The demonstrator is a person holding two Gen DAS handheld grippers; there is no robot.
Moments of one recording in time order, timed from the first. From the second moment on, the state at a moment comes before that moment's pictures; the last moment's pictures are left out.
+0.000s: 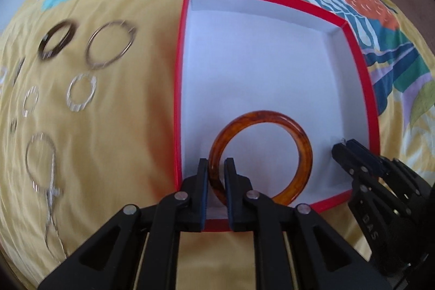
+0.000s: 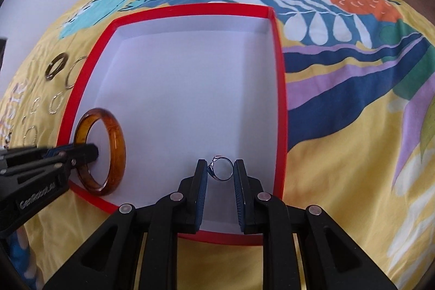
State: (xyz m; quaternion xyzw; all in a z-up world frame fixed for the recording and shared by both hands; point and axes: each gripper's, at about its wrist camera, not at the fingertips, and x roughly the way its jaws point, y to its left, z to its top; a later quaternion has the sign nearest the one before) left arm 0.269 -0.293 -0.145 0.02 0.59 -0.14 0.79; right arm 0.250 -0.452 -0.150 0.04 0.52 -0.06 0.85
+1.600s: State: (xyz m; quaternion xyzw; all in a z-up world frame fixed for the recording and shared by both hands) left arm 0.135 0.080 0.087 -0.03 0.37 -0.04 0.93; right arm 0.054 -0.310 0.100 0.06 0.29 -0.05 0.96
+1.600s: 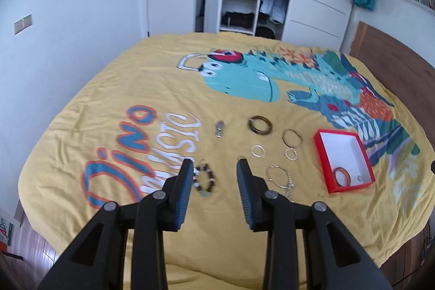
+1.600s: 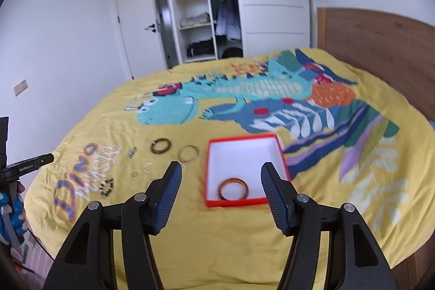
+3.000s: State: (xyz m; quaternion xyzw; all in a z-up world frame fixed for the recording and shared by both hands) left arm 0.291 -0.002 -0.099 0.01 0.48 -0.11 0.87; right arm 0.278 -0.230 -0.080 0.06 0.44 0.05 0.89
